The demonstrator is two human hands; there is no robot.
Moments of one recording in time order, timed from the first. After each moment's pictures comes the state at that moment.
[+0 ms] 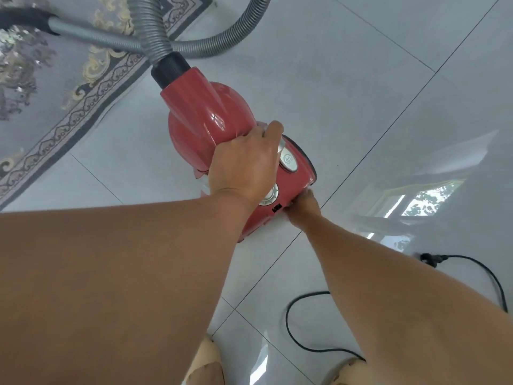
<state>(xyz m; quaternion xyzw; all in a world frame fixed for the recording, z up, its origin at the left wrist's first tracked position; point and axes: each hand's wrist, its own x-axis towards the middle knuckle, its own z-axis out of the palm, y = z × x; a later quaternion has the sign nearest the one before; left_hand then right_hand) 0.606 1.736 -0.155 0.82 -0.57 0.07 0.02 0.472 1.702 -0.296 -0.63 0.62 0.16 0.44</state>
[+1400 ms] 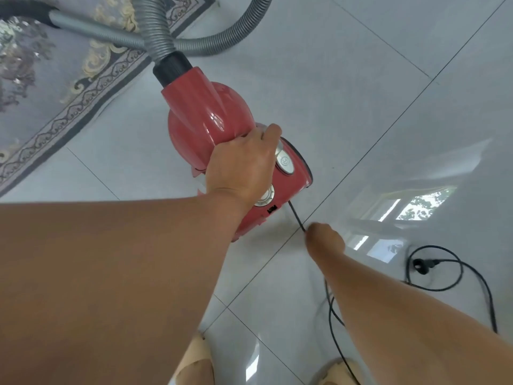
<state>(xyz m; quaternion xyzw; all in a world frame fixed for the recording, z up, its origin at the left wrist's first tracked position) 0.606 1.737 -0.155 0.81 -0.58 0.05 0.01 0.417 1.722 -0.263 -0.68 0.57 0.36 0.29</state>
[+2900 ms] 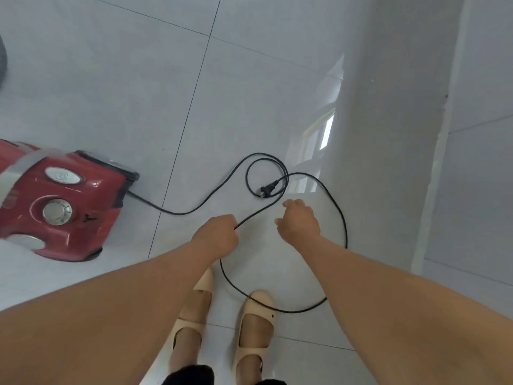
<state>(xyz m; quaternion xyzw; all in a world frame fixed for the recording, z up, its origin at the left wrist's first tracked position) 0.300 1.730 -0.161 0.66 -0.52 -0.51 -0.17 0.125 1.700 -0.176 -0.57 0.70 0.23 0.36</state>
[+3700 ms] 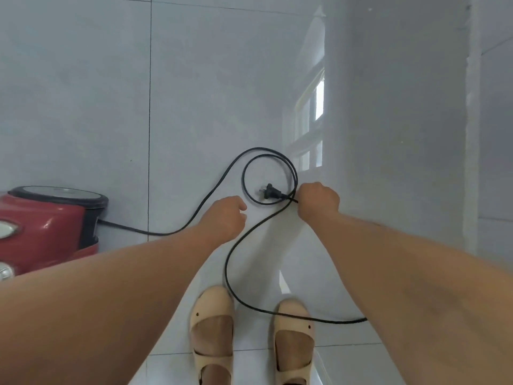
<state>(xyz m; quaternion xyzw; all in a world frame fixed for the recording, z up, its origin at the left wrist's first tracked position) 0.291 1.683 -0.265 0.63 -0.58 -0.49 -0.19 0.099 1.681 -0.280 -0.56 0.71 0.31 0.28</state>
